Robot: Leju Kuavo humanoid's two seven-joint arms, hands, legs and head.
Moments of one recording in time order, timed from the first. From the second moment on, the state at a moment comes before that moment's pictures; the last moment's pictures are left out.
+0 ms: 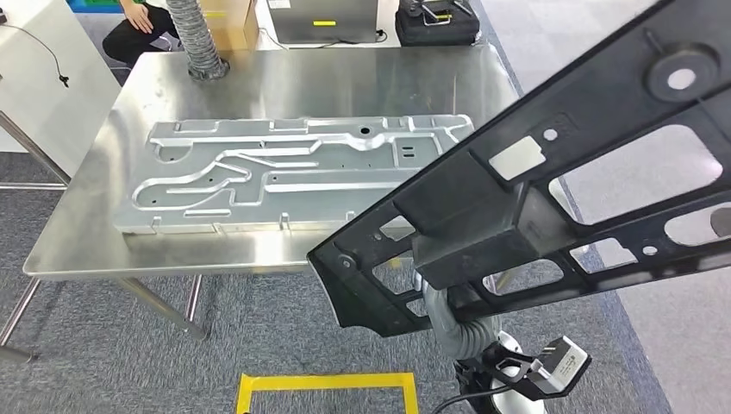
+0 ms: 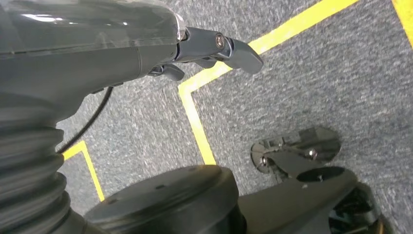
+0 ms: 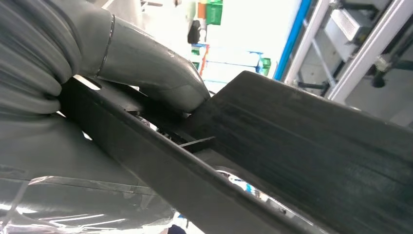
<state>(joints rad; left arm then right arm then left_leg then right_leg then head) -0.12 -0.20 1.05 -0.18 -1.30 0.11 -0.17 -0.07 -0.01 0.39 -1.78 -0.13 0.26 -0.55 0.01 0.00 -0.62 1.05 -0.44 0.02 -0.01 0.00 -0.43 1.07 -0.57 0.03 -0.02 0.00</state>
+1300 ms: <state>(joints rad) -0.13 -0.20 1.03 -0.18 -1.31 0.07 -0.17 -0.70 -0.22 0.49 -1.22 0.88 -0.13 -0.28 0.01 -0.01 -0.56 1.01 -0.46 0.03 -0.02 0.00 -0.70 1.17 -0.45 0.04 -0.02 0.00</state>
